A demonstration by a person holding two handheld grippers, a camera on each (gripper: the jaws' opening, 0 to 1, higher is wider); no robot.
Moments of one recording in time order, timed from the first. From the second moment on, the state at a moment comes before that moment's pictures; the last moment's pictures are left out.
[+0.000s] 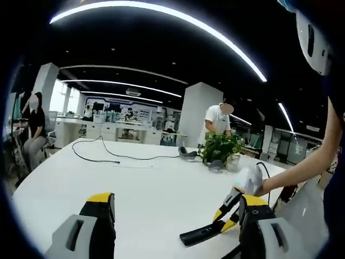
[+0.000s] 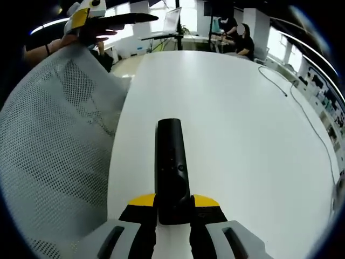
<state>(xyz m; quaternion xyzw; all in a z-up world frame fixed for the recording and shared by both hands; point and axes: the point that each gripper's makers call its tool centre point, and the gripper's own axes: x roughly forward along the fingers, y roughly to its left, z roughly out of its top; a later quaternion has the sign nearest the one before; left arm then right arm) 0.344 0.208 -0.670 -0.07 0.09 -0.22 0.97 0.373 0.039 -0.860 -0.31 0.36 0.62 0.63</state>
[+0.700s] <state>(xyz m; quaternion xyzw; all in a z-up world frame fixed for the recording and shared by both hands) 0.339 0.203 -0.689 0.00 0.13 -0.23 0.96 0.421 0.050 -0.861 -0.29 0.36 0.62 0.64</state>
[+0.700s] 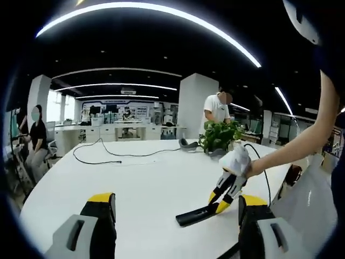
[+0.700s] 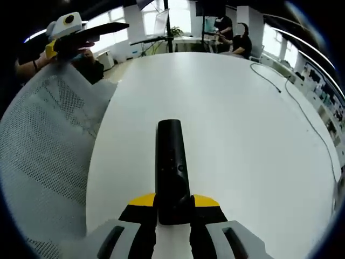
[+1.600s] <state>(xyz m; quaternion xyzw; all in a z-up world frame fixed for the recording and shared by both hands) 0.340 0.196 -0.695 0.05 0.14 -0.25 0.96 0.508 0.075 -0.859 -0.30 0.36 0.59 0.66</state>
